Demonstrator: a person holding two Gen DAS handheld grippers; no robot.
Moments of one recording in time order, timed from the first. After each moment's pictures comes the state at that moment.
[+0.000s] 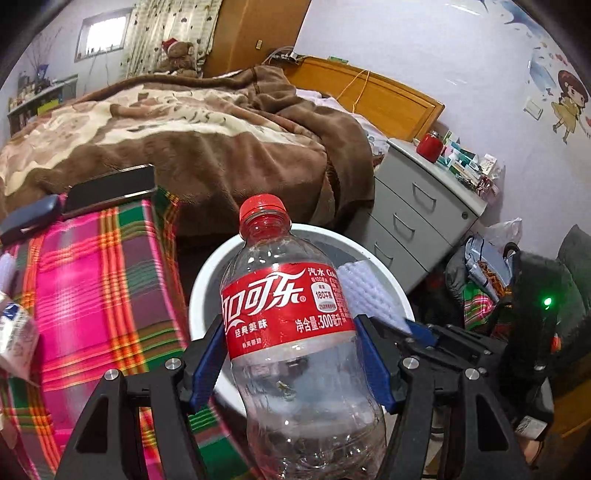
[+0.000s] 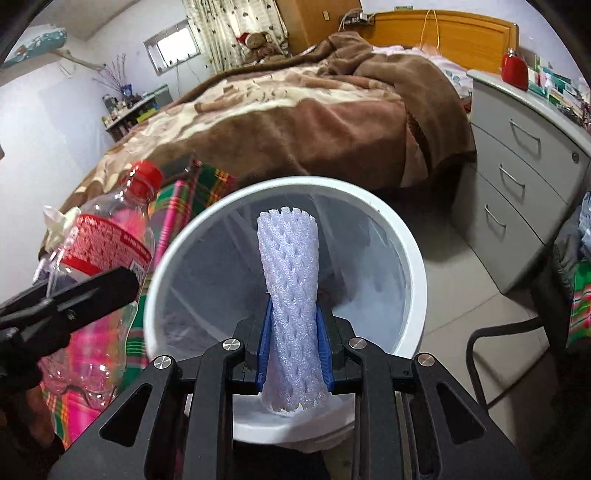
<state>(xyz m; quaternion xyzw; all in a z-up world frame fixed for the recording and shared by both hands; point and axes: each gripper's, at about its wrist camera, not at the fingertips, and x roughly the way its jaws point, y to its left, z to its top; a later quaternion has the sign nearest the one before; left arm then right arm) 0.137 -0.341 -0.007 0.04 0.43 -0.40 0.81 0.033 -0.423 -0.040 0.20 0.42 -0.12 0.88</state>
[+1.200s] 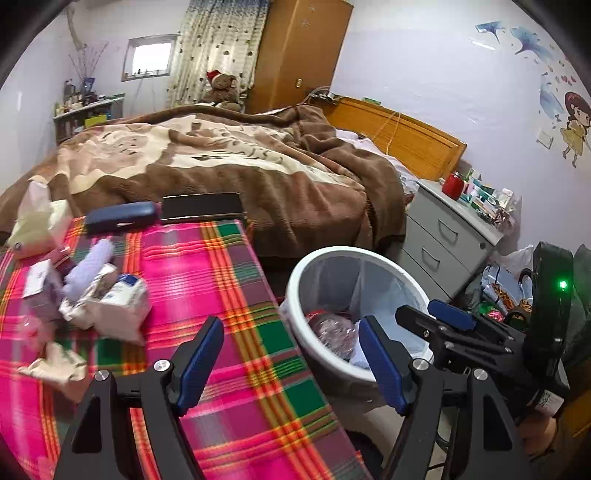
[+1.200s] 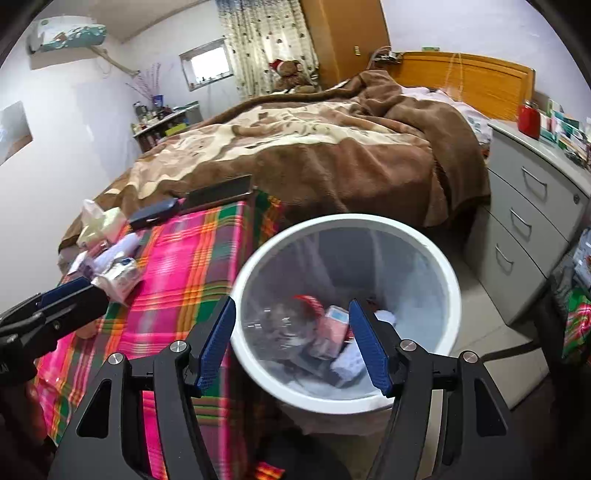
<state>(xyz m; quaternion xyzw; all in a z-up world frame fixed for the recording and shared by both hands) 0.103 -0.211 0.040 0.01 0.37 -0.33 0.87 0.016 -0.363 0.005 0.16 0.36 -0.09 0.92</state>
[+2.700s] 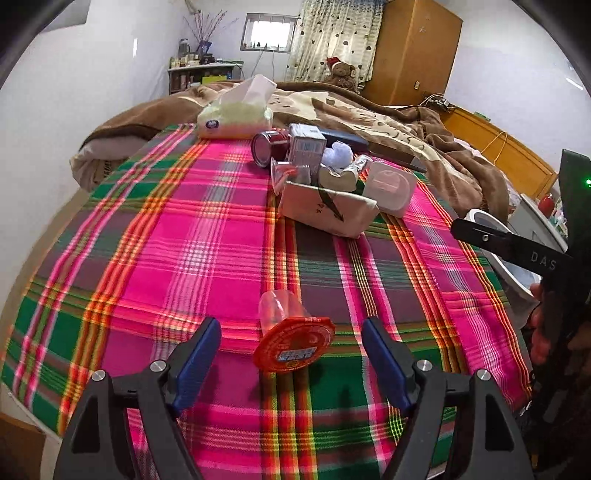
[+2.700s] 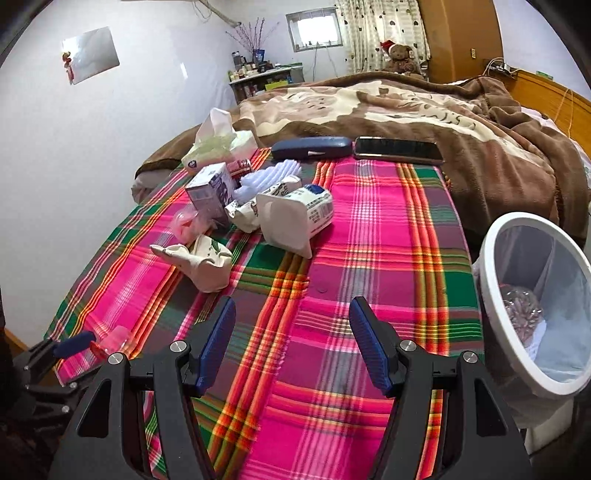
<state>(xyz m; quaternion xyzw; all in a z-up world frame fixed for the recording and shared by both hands) 0.065 0.045 -0.048 -0.02 0.42 -0.14 0.90 0.061 -0.182 -0.013 0.10 0.39 0.07 0.91</state>
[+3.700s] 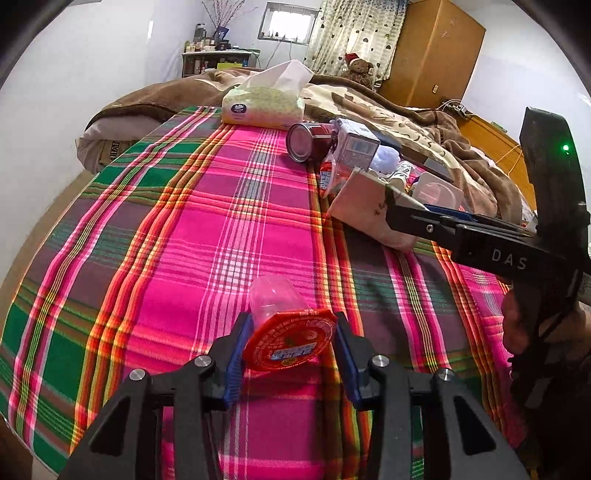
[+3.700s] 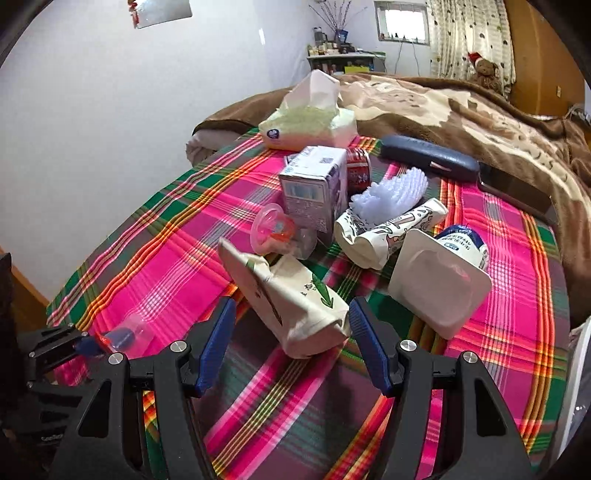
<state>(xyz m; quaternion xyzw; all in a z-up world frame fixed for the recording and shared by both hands) 0.106 0.076 -0.064 -0.05 0.44 -0.13 0.89 0.130 -0.103 -0.025 0.03 0.41 0.20 0.89</state>
